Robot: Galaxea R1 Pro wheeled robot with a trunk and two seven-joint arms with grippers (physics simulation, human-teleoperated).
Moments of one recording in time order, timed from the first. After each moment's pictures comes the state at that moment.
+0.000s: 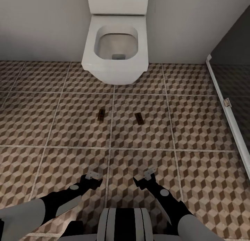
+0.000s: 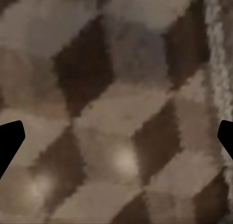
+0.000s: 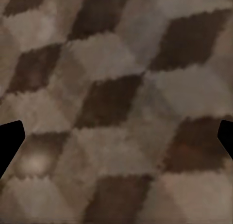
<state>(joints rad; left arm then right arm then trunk) -0.83 0.30 -1.45 -0.69 1.17 -0.07 0.22 -0.62 0.07 0.18 -0.47 0.15 -0.20 0.20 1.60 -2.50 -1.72</state>
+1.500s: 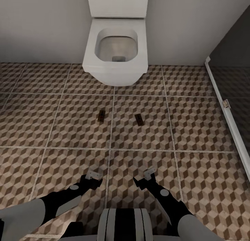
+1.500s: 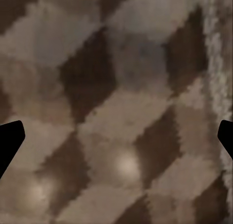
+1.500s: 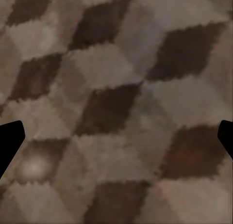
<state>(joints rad) -0.83 0.30 -1.45 -0.69 1.17 -0.07 0.22 -0.62 0.07 0.18 -0.47 0.15 -0.20 0.20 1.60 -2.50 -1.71</state>
